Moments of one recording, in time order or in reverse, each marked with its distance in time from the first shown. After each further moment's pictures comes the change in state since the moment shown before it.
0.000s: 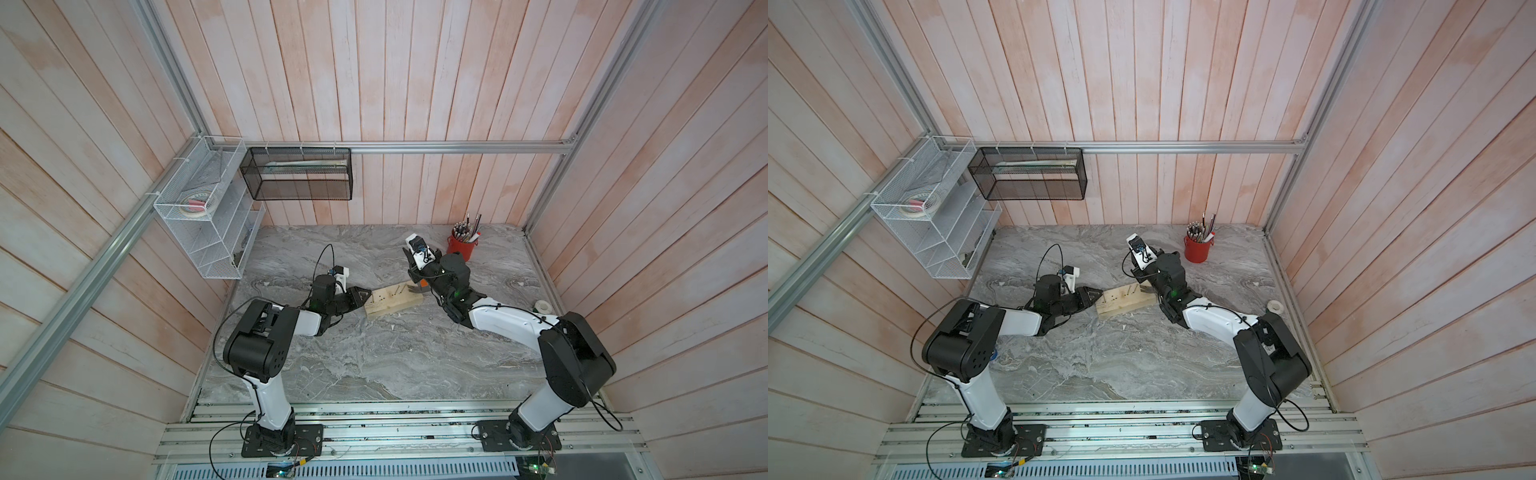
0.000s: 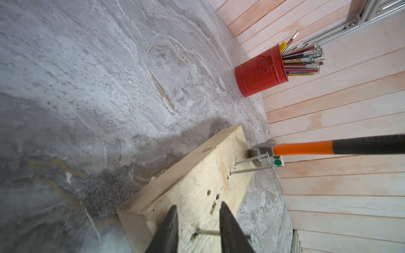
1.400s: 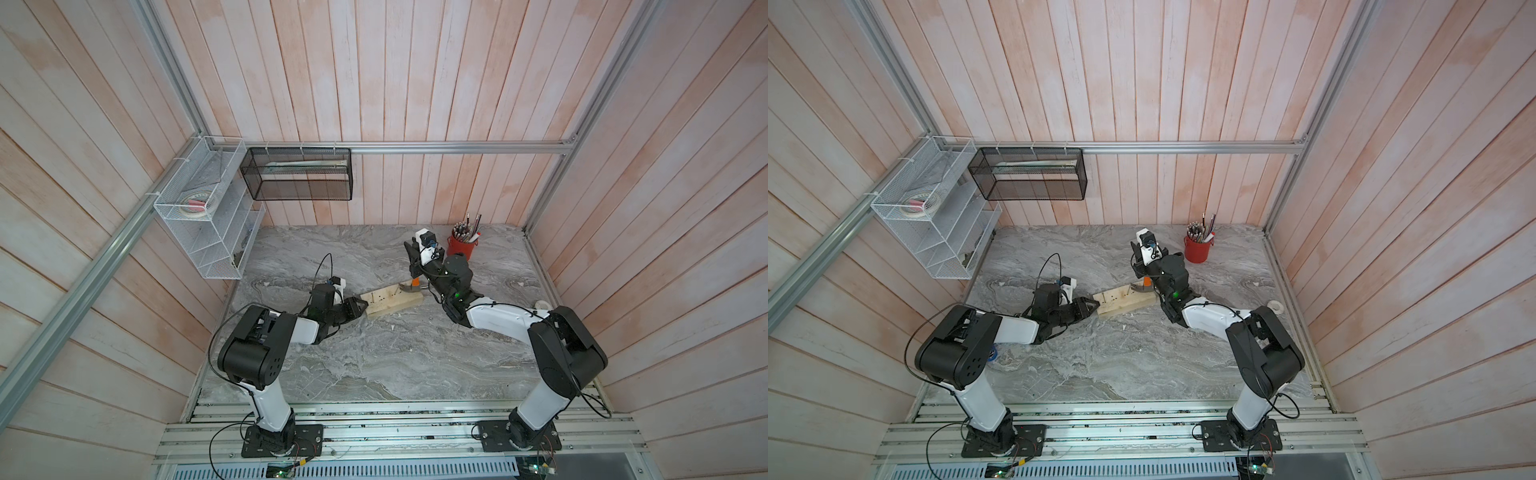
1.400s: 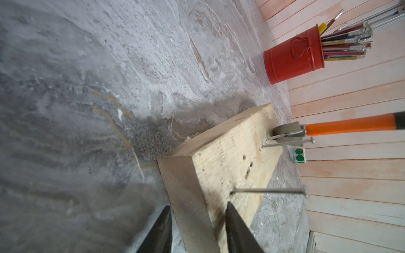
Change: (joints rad) left arm -0.010 -0.040 -0.088 -0.058 -0.060 0.017; right arm -0.037 0.052 -0.040 0.218 -0.030 0.219
